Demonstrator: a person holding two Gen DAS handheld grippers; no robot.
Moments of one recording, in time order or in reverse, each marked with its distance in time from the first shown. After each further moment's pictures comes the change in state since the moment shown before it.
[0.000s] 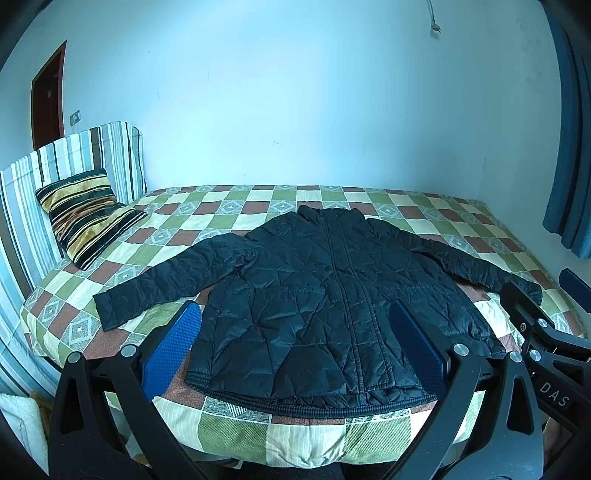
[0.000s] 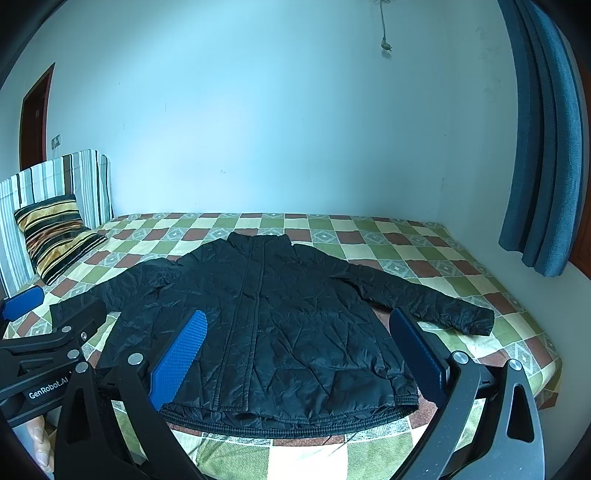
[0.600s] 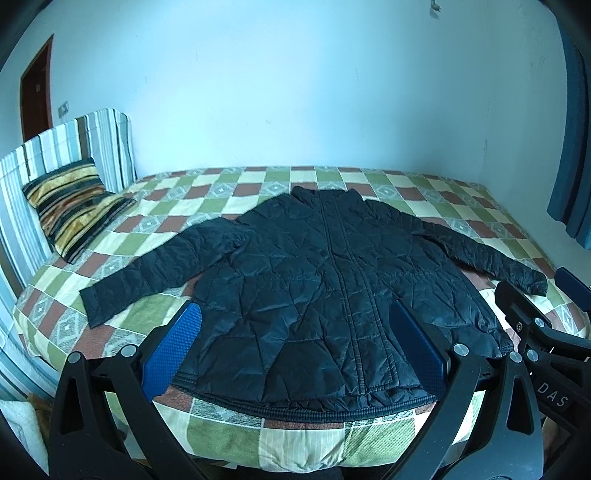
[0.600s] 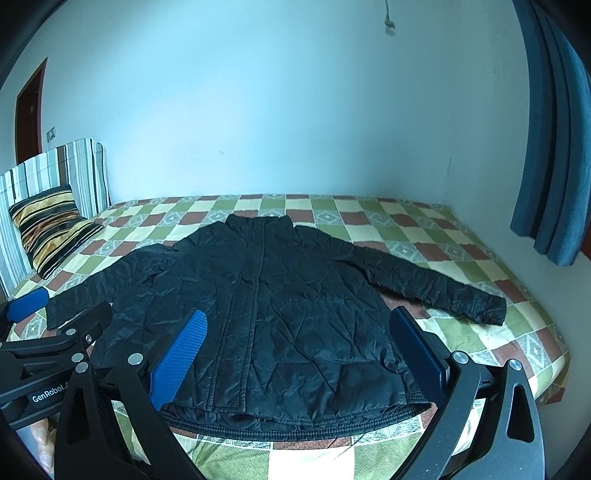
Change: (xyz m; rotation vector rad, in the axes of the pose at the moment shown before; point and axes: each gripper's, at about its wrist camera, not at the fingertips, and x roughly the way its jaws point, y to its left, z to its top) left arm 0.046 -0.010 0.004 0.019 0.095 -0.021; right arm 0.046 -0.002 -0.009 0.015 0.086 0.020
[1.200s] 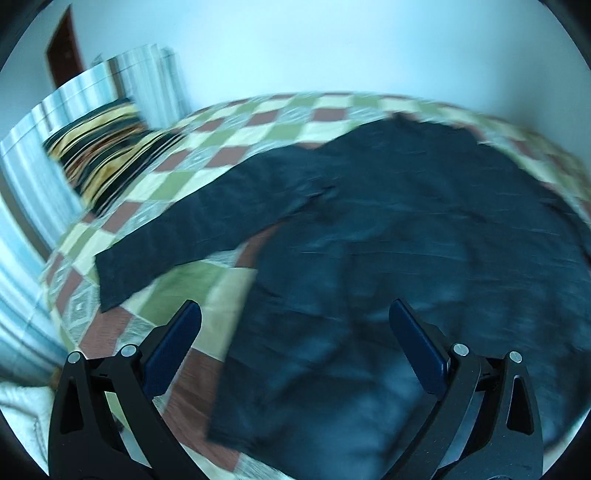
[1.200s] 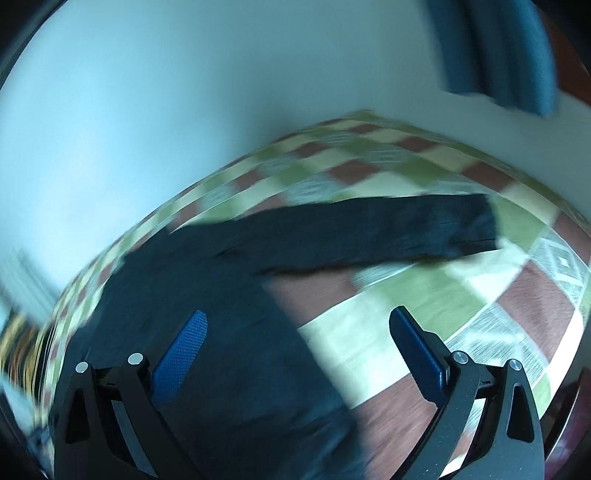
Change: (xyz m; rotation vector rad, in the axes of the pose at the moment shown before) left arm 0.180 0.086 -0.007 -0.077 0.275 0.321; right arm 0.148 -0.217 -0.019 0.526 0.151 -0.129
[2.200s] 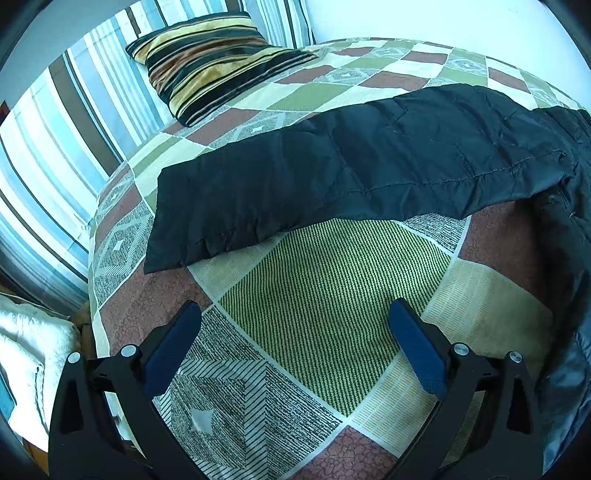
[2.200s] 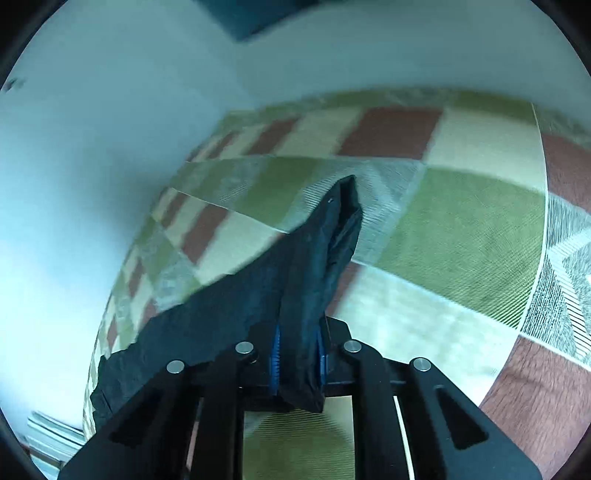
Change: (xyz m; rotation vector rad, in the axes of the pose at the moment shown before) left arm 0.126 0.113 -0.021 -0.255 0.168 0.345; right arm 0.110 -0.142 0.083 0.420 0.006 -0.070
